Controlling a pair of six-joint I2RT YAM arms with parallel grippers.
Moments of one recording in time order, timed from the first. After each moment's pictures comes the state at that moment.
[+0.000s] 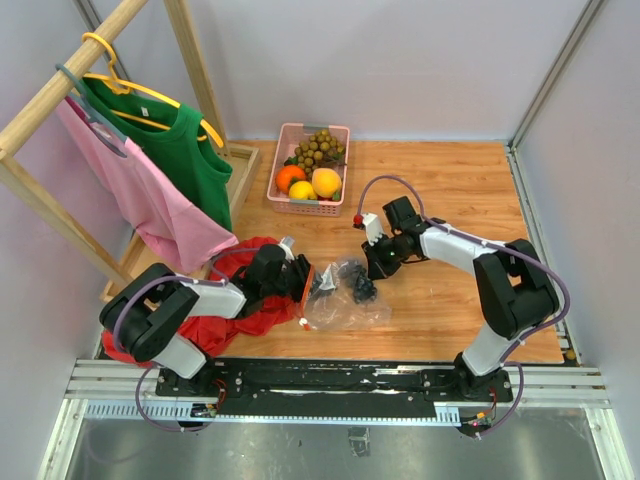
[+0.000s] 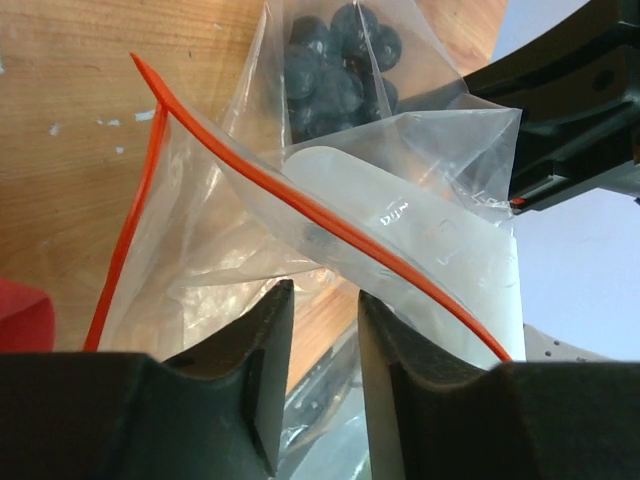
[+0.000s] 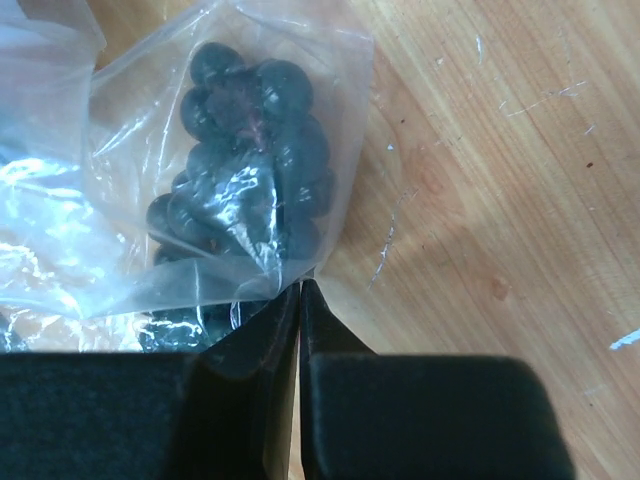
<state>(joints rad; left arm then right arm) -0.68 1.51 0.41 0.58 0.34 -1.26 0.45 1.67 0.96 -0.44 -0.49 -0.28</state>
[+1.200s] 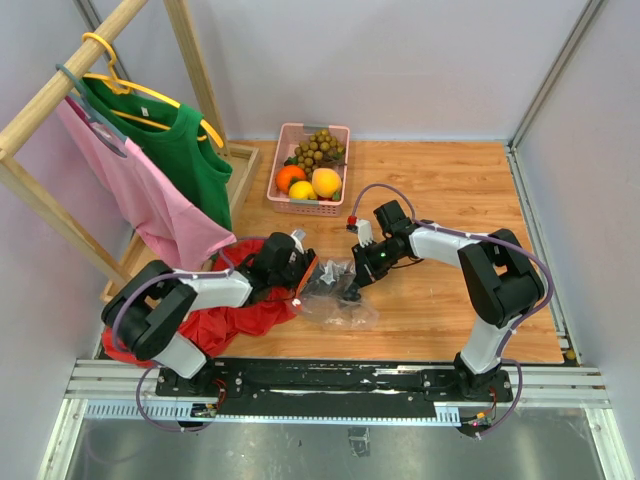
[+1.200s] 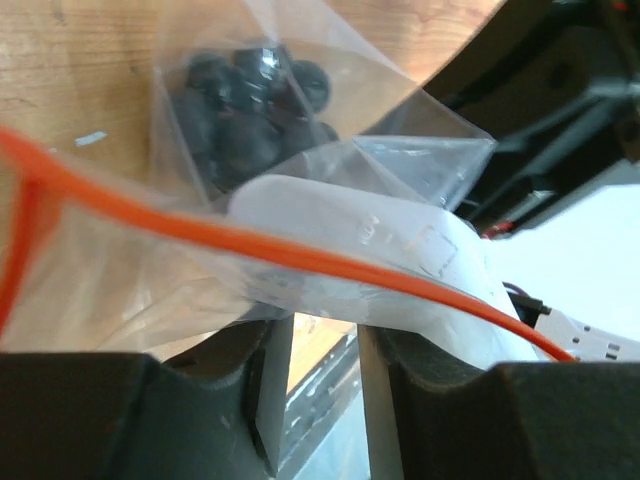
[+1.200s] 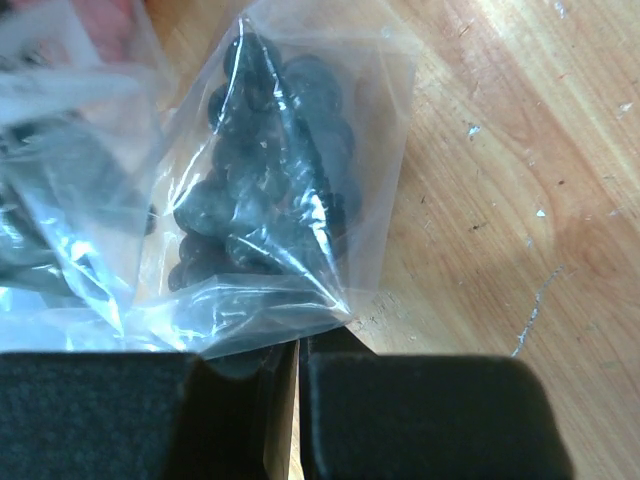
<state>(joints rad) -0.69 1.56 0.55 0.40 0.40 -1.16 0.49 1.77 0.98 -0.39 -0.69 -0.08</state>
